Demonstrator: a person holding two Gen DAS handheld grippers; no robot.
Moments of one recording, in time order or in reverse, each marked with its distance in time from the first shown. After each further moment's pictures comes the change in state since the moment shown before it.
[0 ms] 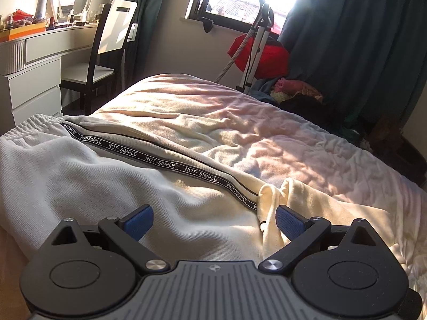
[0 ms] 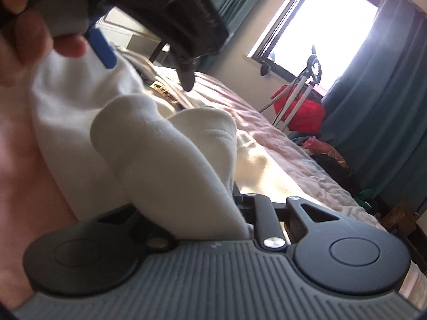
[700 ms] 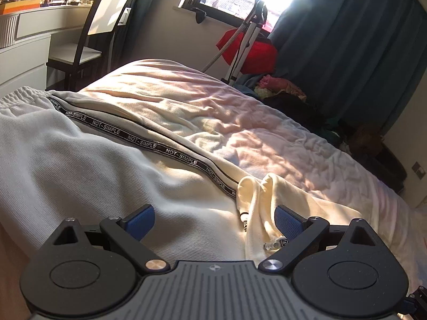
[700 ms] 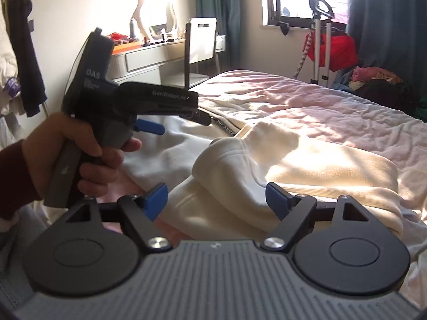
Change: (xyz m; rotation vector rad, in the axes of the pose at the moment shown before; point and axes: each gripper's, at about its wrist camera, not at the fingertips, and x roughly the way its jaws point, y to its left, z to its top) left arm -0.006 0.002 -0.012 -0.084 0.034 -0.136; right arm -0.091 -0.094 0.003 0.515 0.081 0.344
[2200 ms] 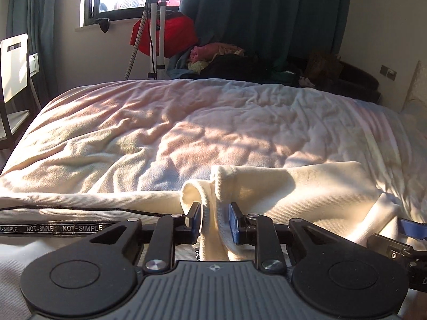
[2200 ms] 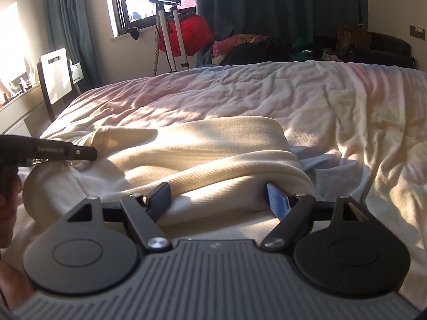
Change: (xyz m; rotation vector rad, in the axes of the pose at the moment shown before) left arm 0.088 -0.081 0.019 0.466 0.064 -0.081; right arm 0.064 -0.100 -0.014 0.397 -0.037 -0.476
